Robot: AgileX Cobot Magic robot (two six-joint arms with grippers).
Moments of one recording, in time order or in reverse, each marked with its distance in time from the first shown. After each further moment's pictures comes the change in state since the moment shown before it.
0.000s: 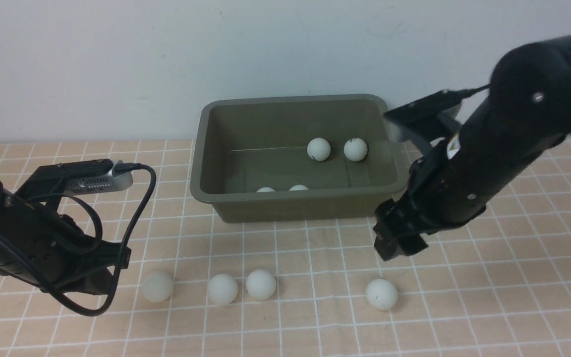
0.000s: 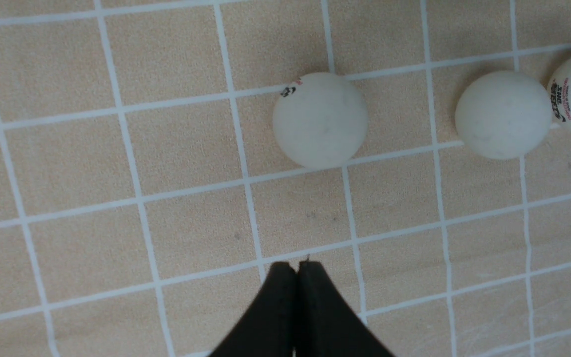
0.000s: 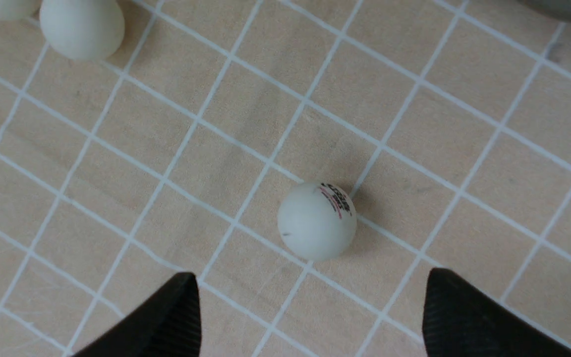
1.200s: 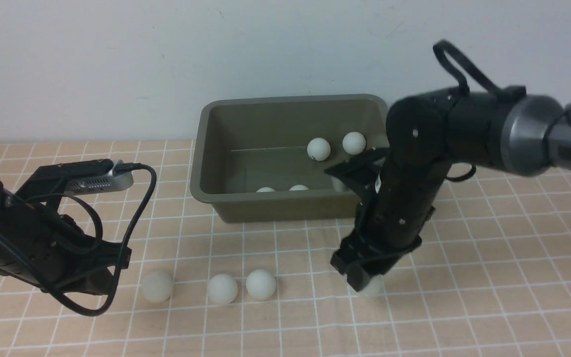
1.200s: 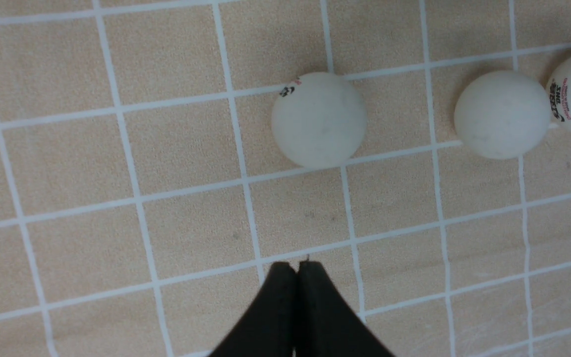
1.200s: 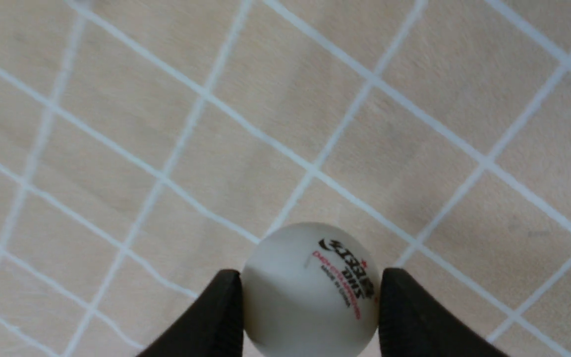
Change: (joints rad) right arm 0.033 0.264 -0.203 0.079 0.133 -0.083; left arm 0.000 0.000 0.000 -0.002 0.001 0.000
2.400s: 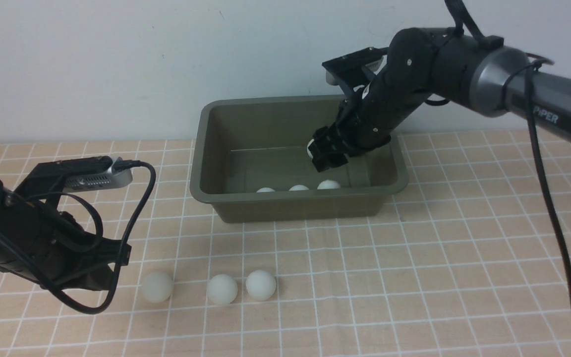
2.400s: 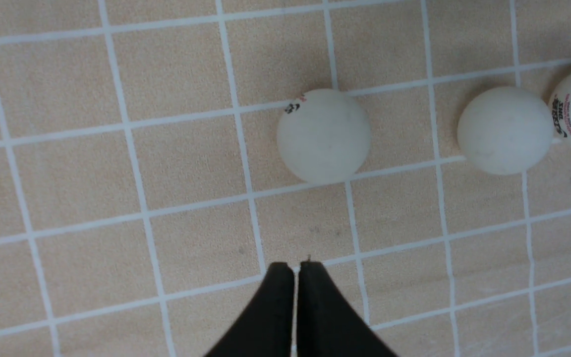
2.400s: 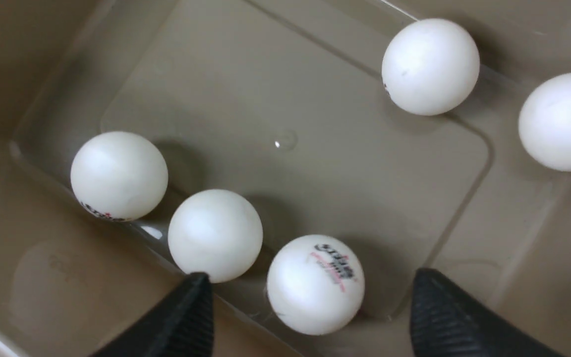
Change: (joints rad) right arm -0.131 0.260 -0.416 0.023 -0.246 -0.065; left arm 0.000 0.000 0.000 0.002 -0.025 0.000
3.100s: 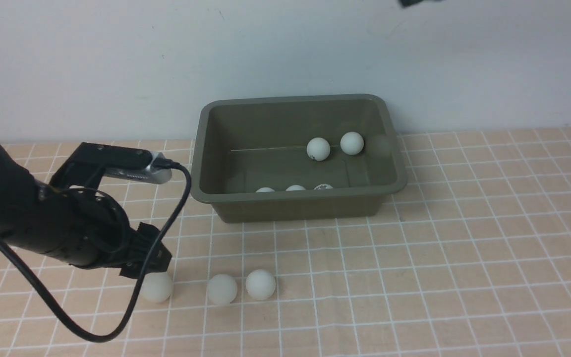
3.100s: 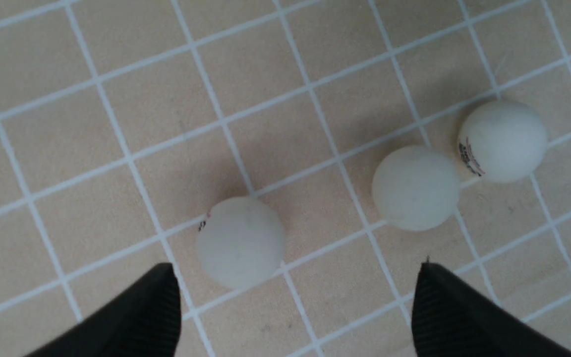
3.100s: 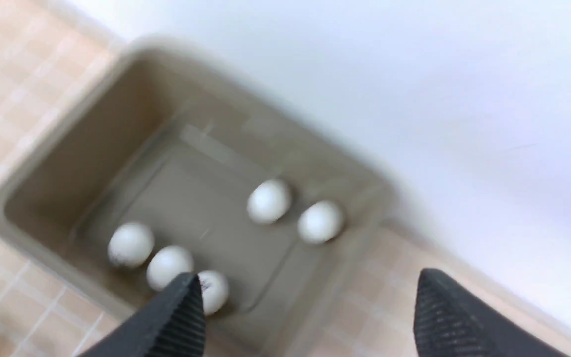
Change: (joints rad) right arm -0.119 -0.455 -0.253 -0.100 0.330 -0.008; left arm -0.118 0.013 0.000 -0.084 -0.159 0.226
